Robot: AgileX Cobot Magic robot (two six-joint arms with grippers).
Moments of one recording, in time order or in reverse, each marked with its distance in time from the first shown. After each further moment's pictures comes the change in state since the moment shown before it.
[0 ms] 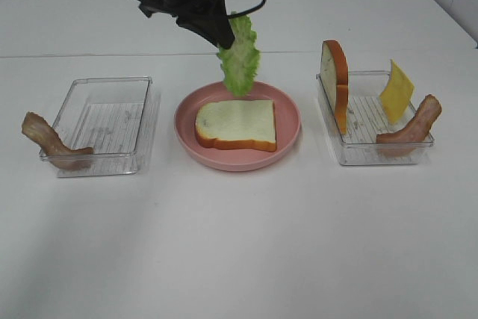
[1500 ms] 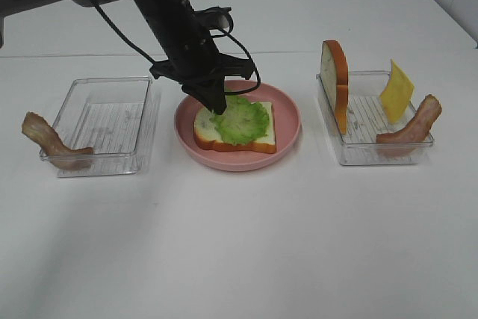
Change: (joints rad) left arm -0.020 0.212 -0.022 0.127 -0.025 -0.036; right arm 0.000 0.000 0.000 0.000 0.000 0.000
